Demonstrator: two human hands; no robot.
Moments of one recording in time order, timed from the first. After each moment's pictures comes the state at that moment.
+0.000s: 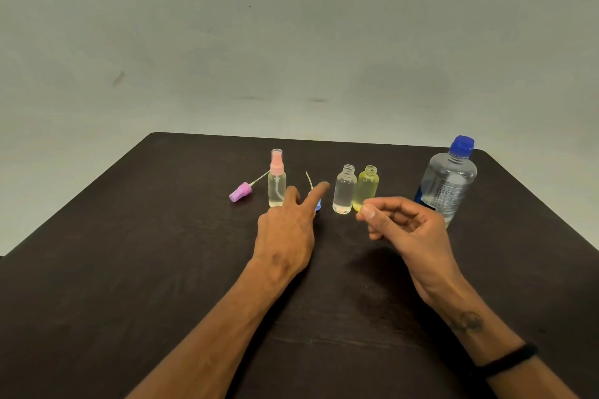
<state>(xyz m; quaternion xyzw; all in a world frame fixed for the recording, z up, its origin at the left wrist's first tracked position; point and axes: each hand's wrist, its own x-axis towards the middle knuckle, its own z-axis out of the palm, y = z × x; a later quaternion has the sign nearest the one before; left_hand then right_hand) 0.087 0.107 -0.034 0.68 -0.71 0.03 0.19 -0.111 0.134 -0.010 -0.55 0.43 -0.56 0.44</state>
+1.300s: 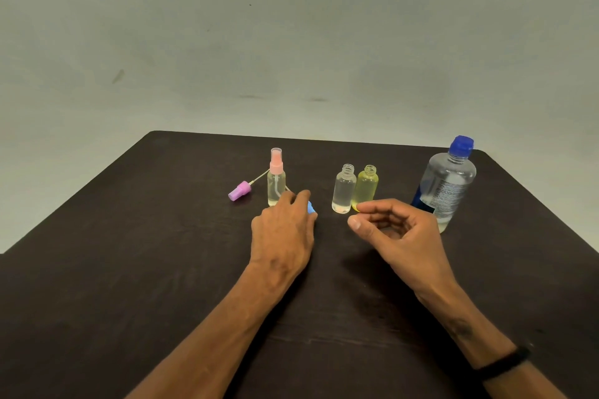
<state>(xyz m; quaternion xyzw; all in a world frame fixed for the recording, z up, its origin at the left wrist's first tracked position) 0.088 0.117 -0.033 0.70 -0.68 0.04 0.21 -0.108 0.133 -0.016 -0.62 0.45 -0.53 0.36</state>
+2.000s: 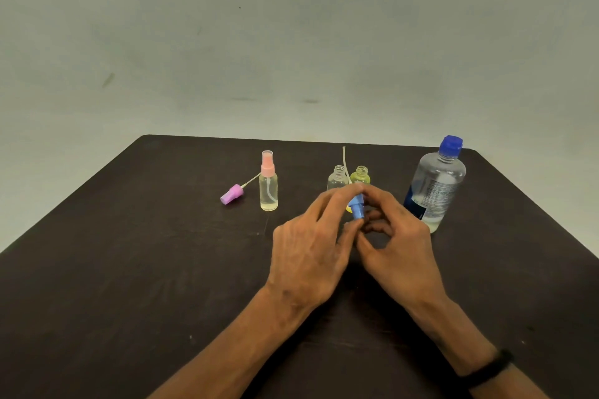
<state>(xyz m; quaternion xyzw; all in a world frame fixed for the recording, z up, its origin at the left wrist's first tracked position) 0.050 0.148 -0.021 0.50 -0.73 0.08 0.47 -0.106 0.136 -0.024 -0.73 0.43 -0.51 0.16</state>
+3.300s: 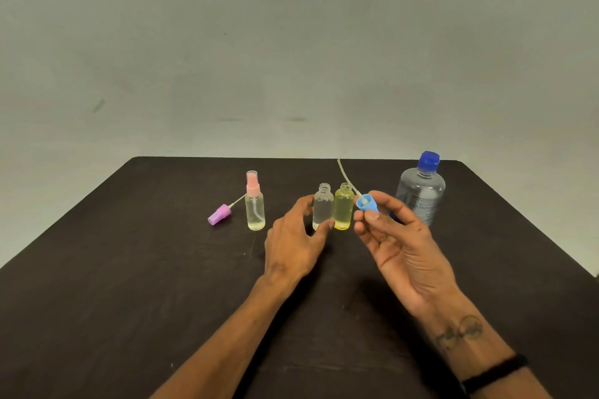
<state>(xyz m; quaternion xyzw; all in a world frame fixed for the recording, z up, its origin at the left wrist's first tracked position) 0.047 0.083 -0.042 0.62 -0.64 -0.16 0.42 -0.126 0.131 0.009 -0.31 0.27 -0.63 0.66</state>
